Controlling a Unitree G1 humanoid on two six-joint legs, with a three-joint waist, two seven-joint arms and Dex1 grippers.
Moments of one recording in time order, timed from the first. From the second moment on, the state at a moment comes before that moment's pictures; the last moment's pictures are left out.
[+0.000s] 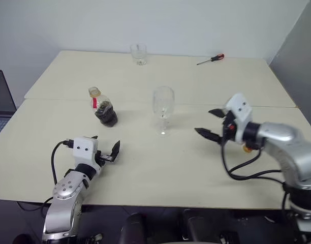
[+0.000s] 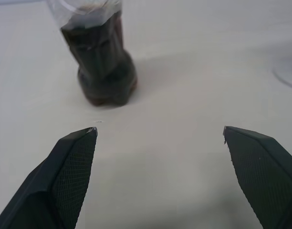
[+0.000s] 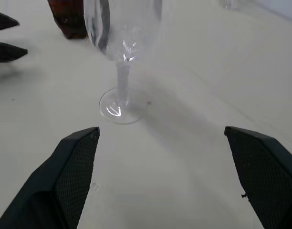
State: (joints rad) left arm 0.07 0.34 0.21 -0.23 -0.21 0.28 -0.30; right arm -0.51 -0.68 -0.07 -0.51 0.42 1.00 0.75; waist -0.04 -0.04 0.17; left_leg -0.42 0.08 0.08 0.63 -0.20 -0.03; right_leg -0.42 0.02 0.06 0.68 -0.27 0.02
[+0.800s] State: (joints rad) left arm -0.11 0.29 0.24 0.00 -0.16 0.13 -0.19; right arm -0.97 -0.76 -0.07 -0.44 0.84 1.14 0.88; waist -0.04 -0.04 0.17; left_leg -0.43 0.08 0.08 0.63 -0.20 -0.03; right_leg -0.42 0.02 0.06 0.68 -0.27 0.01
